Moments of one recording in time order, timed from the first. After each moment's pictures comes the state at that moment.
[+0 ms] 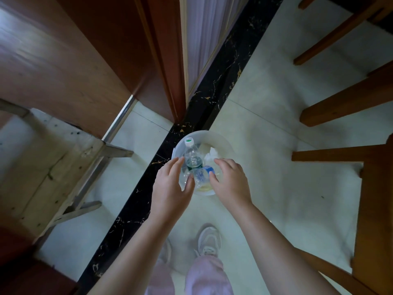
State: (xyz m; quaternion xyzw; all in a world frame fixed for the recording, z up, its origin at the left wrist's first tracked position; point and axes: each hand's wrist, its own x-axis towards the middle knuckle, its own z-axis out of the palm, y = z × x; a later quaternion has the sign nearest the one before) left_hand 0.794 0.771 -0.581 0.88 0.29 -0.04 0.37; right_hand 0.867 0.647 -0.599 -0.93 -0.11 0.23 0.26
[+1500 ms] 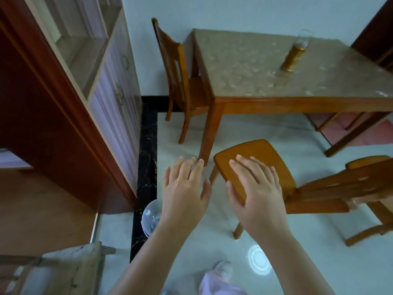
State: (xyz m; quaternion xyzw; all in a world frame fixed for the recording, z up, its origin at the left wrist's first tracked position) left_hand 0.723 0.672 -0.083 0.93 -0.17 0.16 0.27; right_hand 0.674 0.542 -0.041 -0.96 0.02 -0.22 0.16
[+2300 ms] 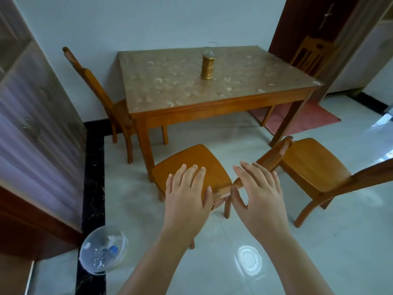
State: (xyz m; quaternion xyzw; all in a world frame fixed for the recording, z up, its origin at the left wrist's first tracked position) left_hand 0.629 0.380 -0.047 0.93 -0.26 0.06 0.27; right_hand 0.555 0.252 -0.019 -0.96 0.15 -0.22 0.12
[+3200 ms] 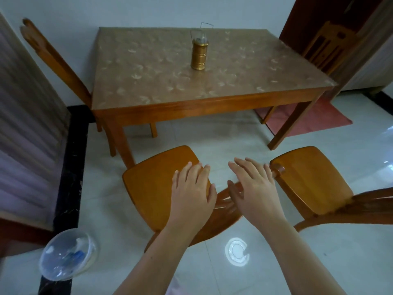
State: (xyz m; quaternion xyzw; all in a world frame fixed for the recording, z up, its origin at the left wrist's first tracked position) left_hand 0.714 0.185 -0.073 0.94 -0.25 0.07 0.25; right_hand 0.669 0.054 -0.050 -0.98 0.10 -0.12 0.11
